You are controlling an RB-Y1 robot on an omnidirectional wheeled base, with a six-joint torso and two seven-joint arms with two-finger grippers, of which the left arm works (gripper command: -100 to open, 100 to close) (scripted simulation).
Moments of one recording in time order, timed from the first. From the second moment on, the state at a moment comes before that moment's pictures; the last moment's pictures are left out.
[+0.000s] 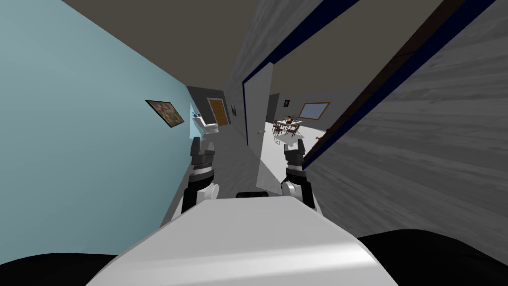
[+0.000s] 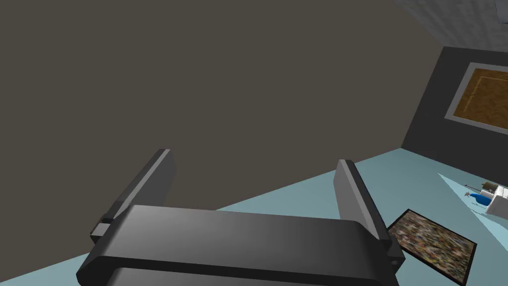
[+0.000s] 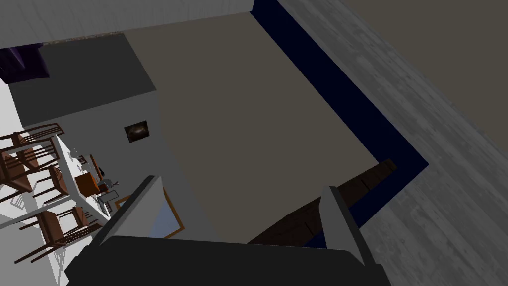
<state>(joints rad) 0.51 -0.03 -0.06 -2.38 -0.06 -0.43 -0.06</state>
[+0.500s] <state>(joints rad) 0.46 0.01 -0.11 -2.30 -0.05 -0.43 -0.04</state>
